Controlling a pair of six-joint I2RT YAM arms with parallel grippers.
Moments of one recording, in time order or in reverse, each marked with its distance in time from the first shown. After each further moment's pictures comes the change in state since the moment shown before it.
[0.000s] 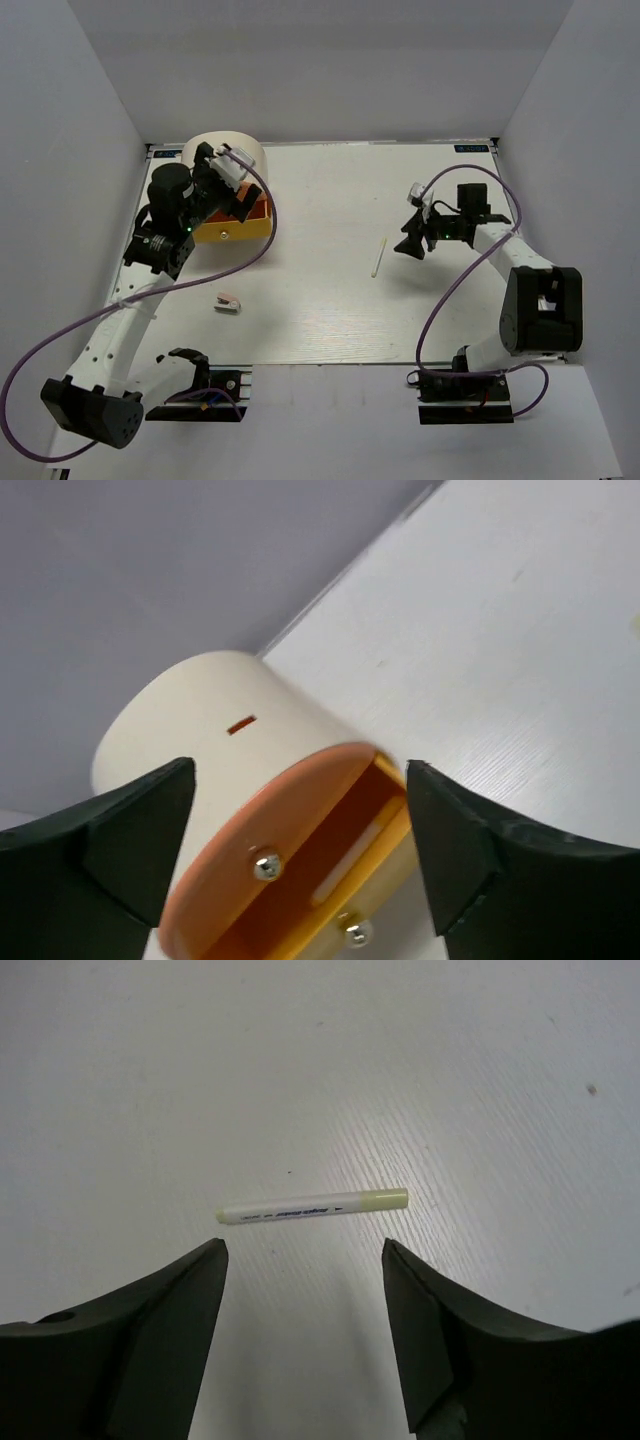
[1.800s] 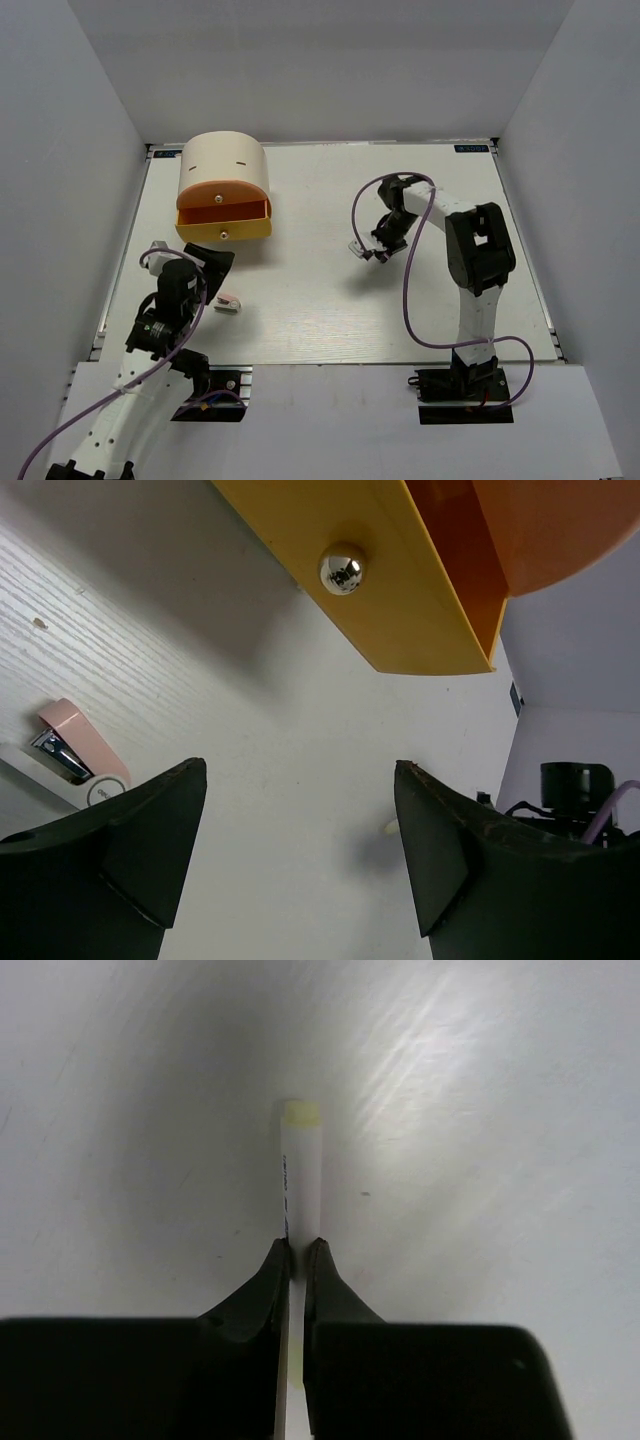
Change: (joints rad) left arm 0.003 -0.574 -0.617 -0.256 -0.470 -1.691; right arm 0.358 0.564 0.574 -0.835 0.476 -1.342
